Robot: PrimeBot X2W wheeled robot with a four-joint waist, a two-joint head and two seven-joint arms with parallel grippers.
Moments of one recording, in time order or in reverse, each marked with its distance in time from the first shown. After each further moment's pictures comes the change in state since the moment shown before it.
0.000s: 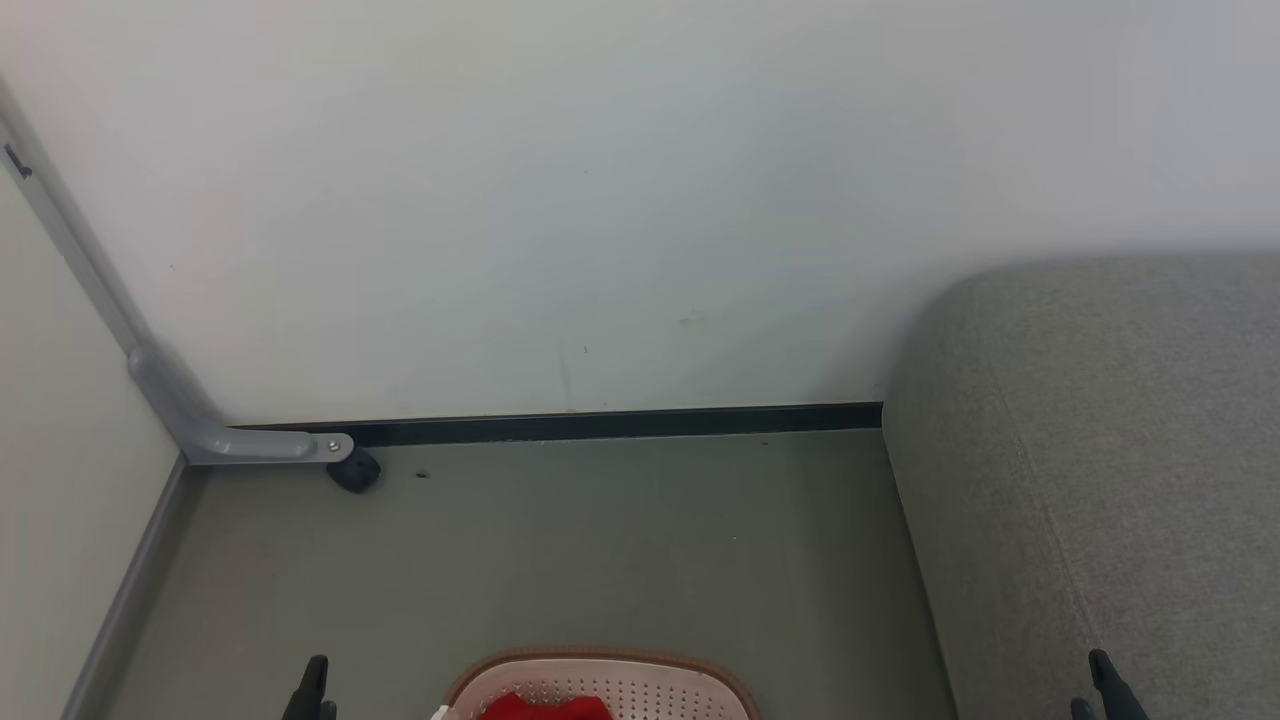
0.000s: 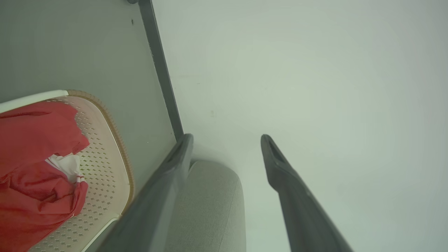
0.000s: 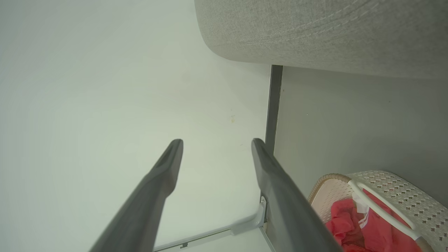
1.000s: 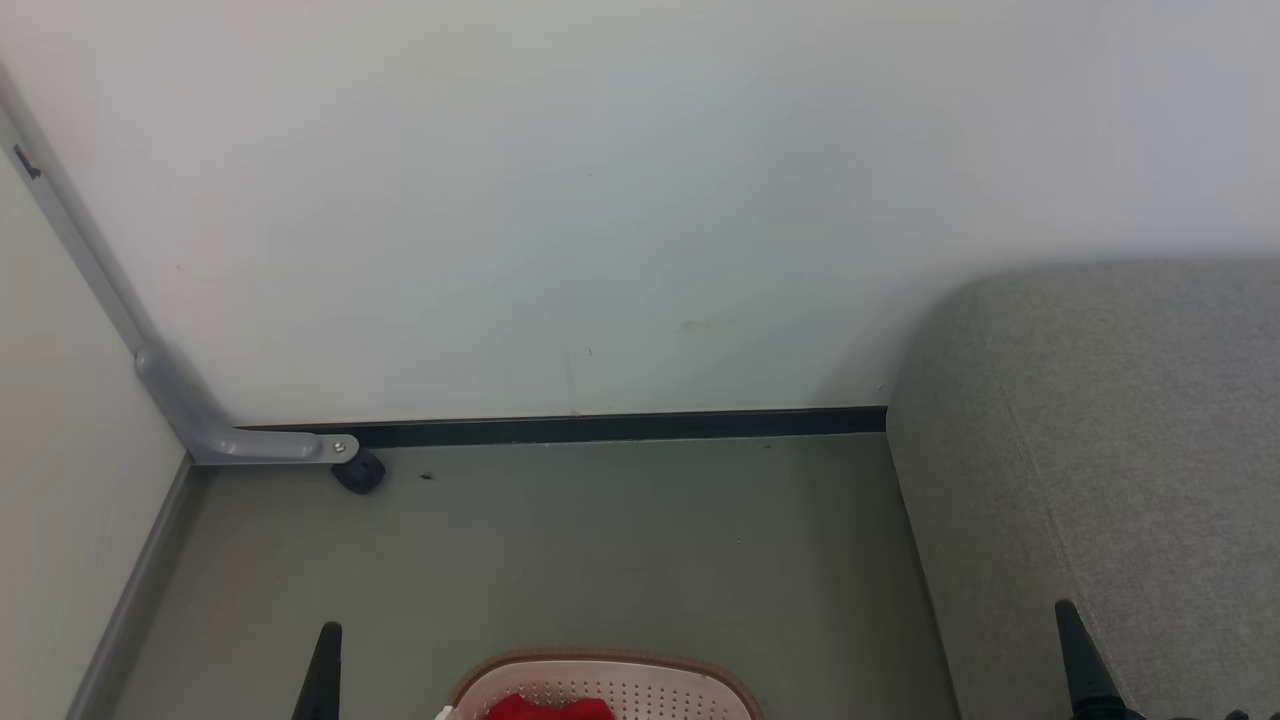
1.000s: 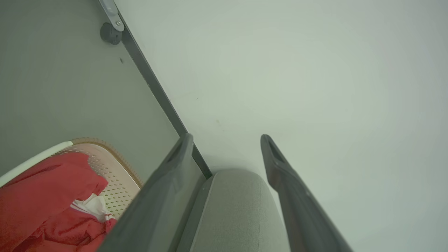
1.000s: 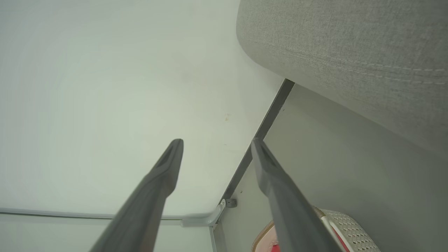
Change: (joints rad) left arm -0.016 0.042 -0.096 -0.041 0.184 0.002 -0.121; right arm -0.034 -0.065 0.126 -0.027 -0.263 -0.014 -0.111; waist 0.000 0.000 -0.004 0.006
